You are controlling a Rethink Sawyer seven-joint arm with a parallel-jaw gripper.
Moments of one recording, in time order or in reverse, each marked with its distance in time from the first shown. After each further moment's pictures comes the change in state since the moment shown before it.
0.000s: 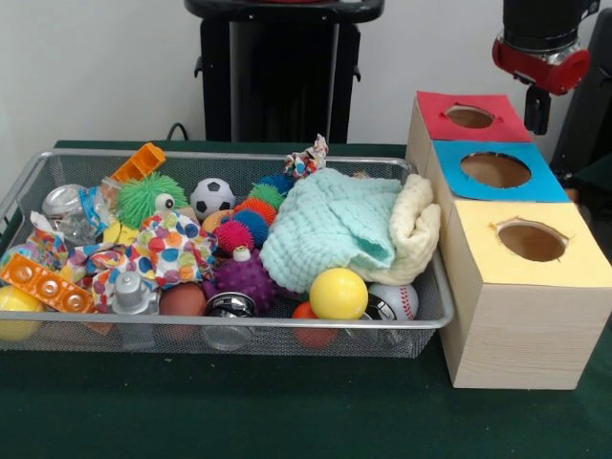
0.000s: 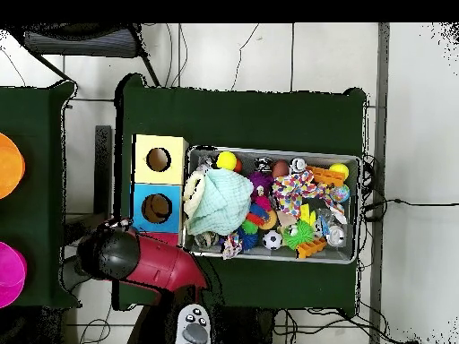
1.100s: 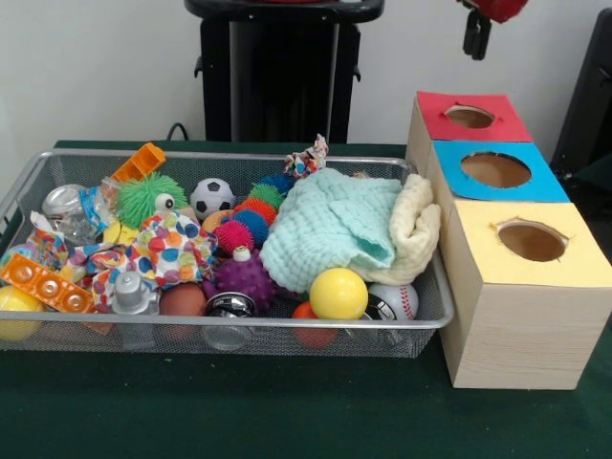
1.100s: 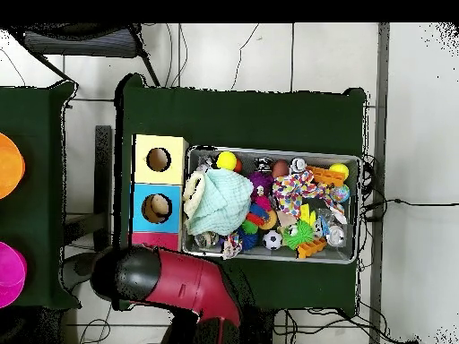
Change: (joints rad) arm 0.004 -0.143 -0.179 -0.021 -0.240 0.352 0.000
